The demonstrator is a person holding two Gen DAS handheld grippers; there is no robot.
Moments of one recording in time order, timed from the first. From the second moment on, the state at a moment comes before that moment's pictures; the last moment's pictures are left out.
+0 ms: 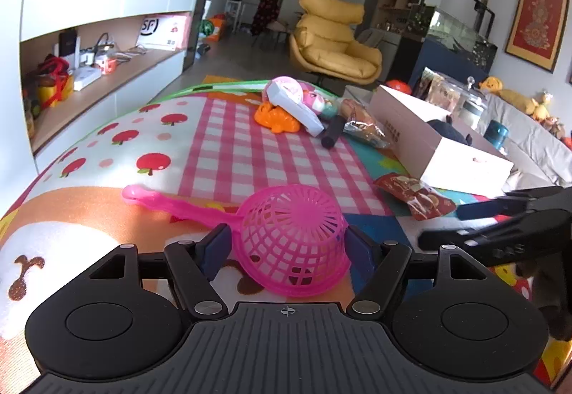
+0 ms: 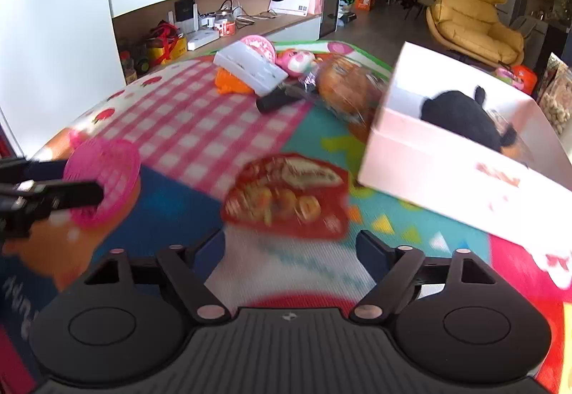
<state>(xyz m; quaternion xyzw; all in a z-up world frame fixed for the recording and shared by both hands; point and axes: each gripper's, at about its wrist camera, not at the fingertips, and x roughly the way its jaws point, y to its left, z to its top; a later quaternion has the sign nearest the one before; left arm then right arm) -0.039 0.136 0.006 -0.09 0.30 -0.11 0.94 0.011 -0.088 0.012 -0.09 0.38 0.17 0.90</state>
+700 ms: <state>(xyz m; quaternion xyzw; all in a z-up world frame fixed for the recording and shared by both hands) -0.042 0.117 0.009 -0.03 0.30 -0.09 0.95 0.006 -0.092 0.032 -0.08 0.36 0.18 0.91</state>
